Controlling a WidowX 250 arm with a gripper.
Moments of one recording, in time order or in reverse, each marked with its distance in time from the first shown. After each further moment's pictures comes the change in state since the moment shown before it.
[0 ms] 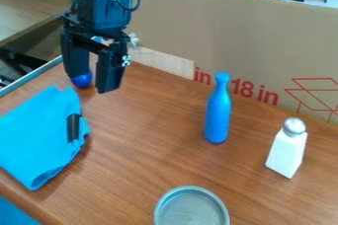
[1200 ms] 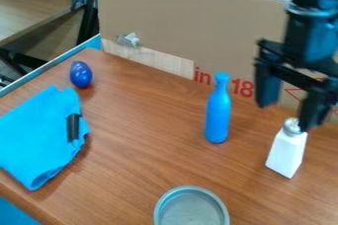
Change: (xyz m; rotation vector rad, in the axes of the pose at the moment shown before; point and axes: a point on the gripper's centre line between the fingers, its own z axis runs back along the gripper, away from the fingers) arm 0.088 -0.216 0.011 -0.067 -0.182 -0.398
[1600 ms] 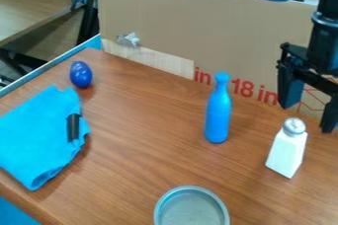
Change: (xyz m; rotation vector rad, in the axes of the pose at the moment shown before) arm 0.030 0.004 -0.010 0.063 -0.030 0.025
